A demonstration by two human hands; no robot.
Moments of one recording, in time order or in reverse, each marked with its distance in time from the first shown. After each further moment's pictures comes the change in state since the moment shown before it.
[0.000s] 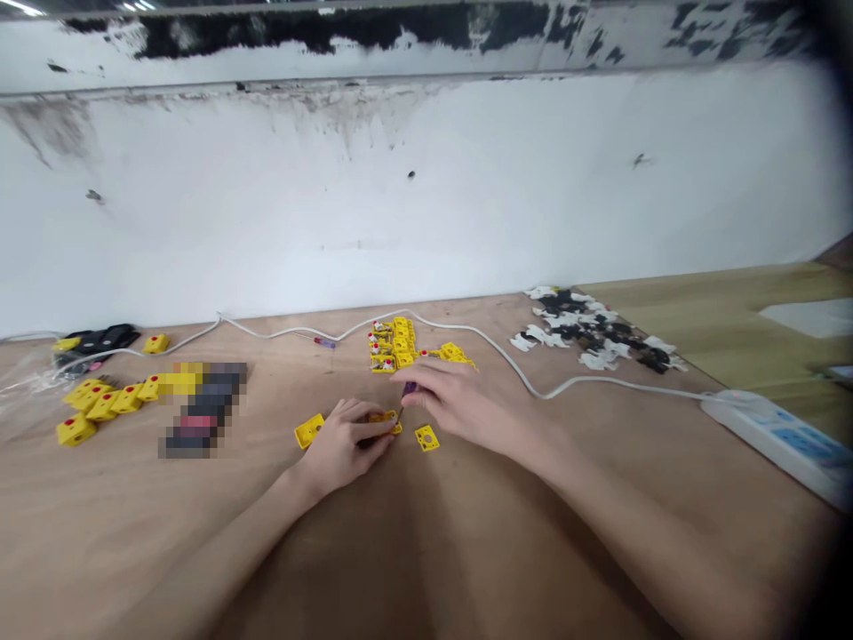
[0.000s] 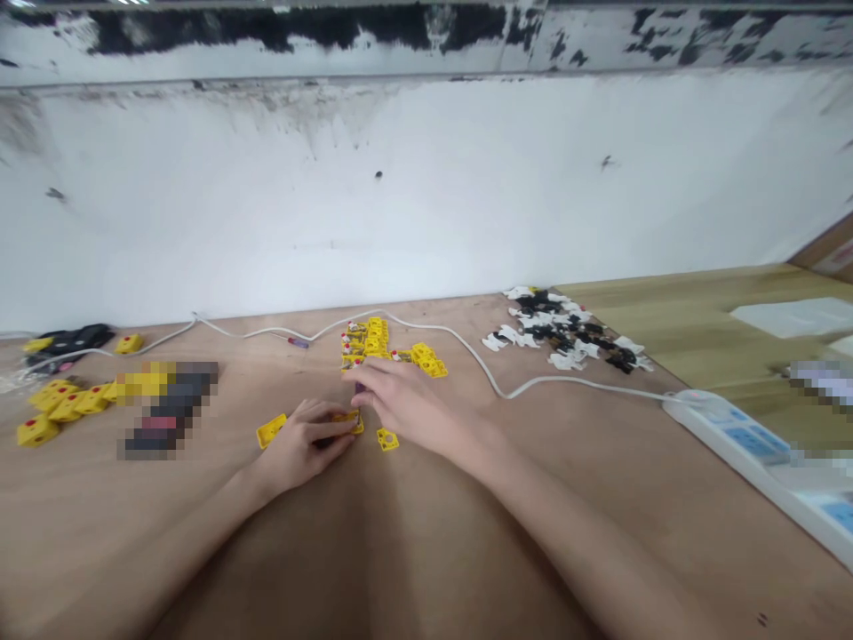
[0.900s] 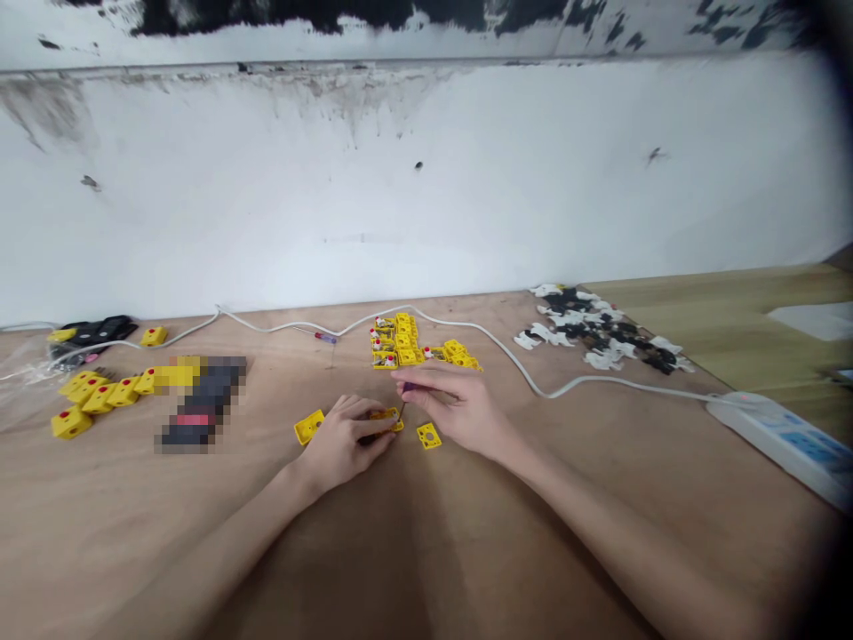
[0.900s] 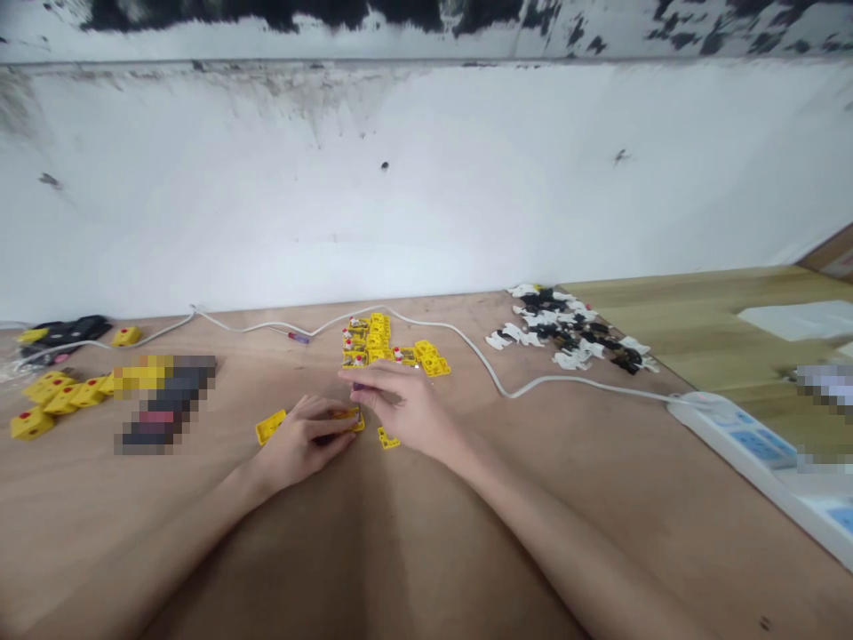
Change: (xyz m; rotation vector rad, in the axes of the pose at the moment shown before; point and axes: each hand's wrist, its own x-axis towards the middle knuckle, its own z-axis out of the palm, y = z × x) left_hand -0.002 -0.003 0.002 -0.004 -0.002 0.013; right_hand -0.009 0.005 0.035 0.496 0.354 0.012
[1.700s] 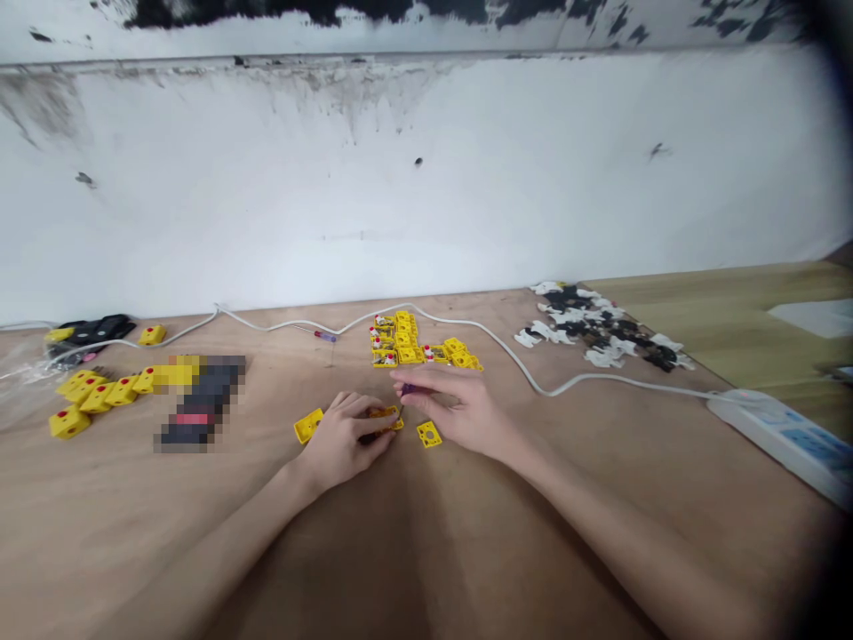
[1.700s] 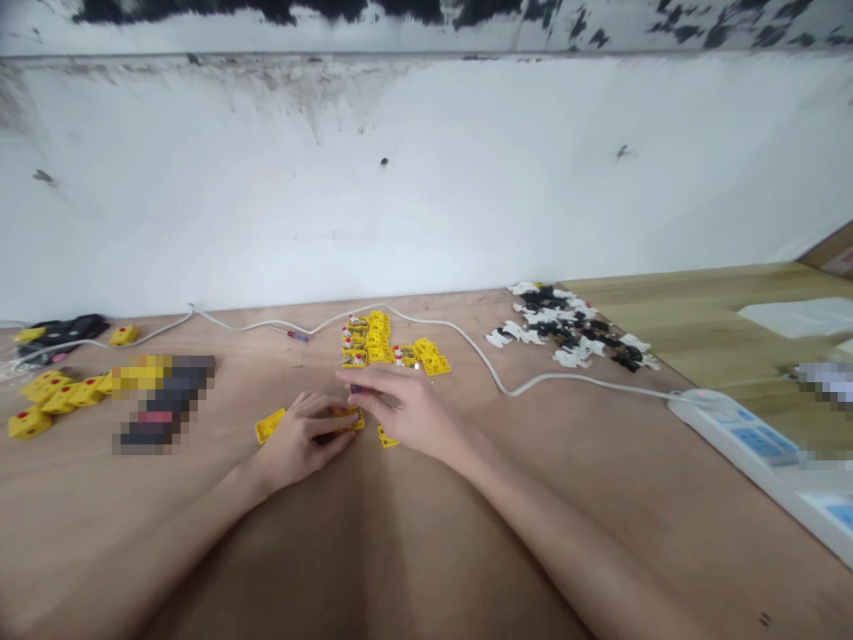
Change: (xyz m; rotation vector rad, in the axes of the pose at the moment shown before) left_hand 0.001 0.001 -0.002 0.039 -0.033 -0.014; right_hand -0.001 -0.001 -0.001 -0.037 -0.042 -0.052
